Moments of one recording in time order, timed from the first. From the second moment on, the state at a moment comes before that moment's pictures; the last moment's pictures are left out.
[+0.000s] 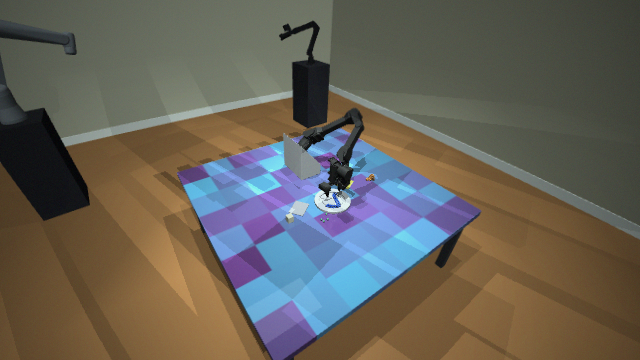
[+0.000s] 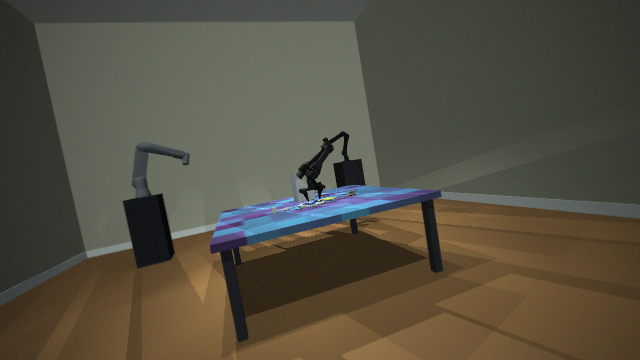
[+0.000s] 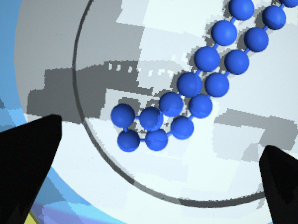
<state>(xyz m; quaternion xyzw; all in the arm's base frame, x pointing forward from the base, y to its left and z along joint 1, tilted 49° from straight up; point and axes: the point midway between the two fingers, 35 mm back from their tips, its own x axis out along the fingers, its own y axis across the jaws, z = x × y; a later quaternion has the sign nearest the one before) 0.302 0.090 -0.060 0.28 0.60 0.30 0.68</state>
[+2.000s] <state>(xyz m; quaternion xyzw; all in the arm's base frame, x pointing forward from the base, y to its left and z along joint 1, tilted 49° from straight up) 0.308 0.086 -0.031 -0.08 0.38 0.55 0.74</state>
